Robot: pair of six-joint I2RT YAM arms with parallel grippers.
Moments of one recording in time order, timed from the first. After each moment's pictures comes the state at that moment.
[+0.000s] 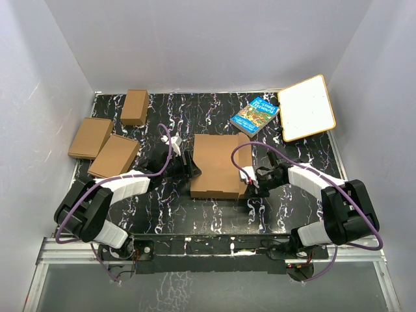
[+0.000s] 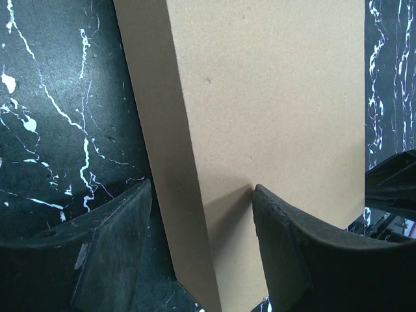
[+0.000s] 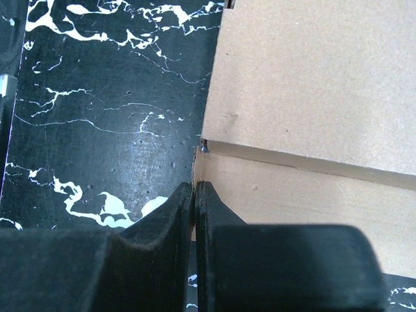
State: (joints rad) left arm -0.53 1.47 0.61 0.18 0.22 -0.62; right arm 0.26 1.40 0.65 -0.59 -0.92 -1.33
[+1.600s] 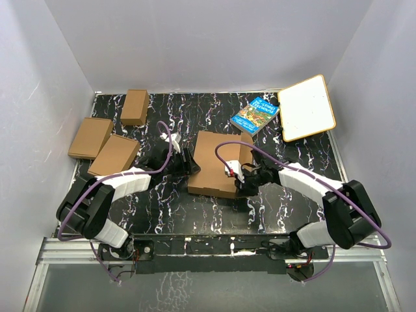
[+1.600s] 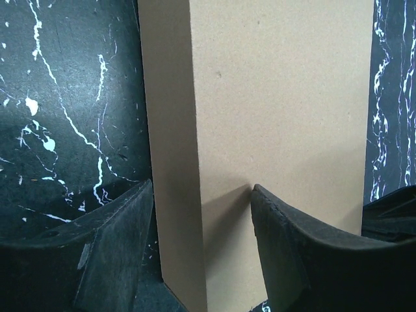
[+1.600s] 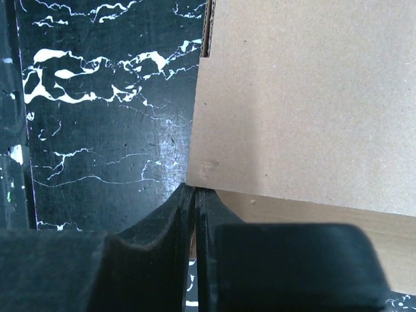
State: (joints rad) left arm -0.53 1.50 0.65 0.18 0.21 -0.62; right arm 0.46 1.37 0.72 -0.47 -0.73 -0.86
